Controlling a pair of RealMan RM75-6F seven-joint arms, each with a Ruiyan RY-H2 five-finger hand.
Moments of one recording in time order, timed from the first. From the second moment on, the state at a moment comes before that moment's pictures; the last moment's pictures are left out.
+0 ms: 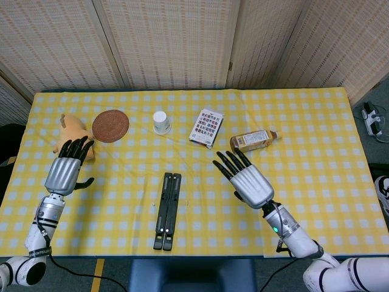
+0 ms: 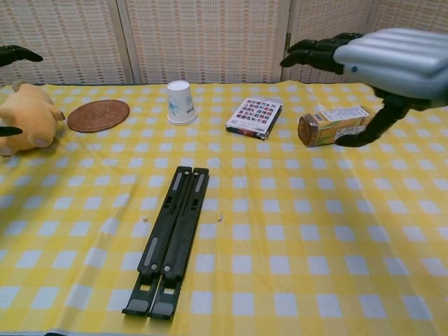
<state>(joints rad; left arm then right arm) -0.50 -1.30 -0.15 -1.47 1.28 1.22 0.17 0.73 -1.27 -0.07 -1.85 -1.30 1.31 -0.56</state>
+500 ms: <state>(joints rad) -0.27 -1.22 -0.06 -1.59 1.38 1.51 0.21 0.38 -1.15 -0.15 -1.79 -1.38 1.55 -0.19</state>
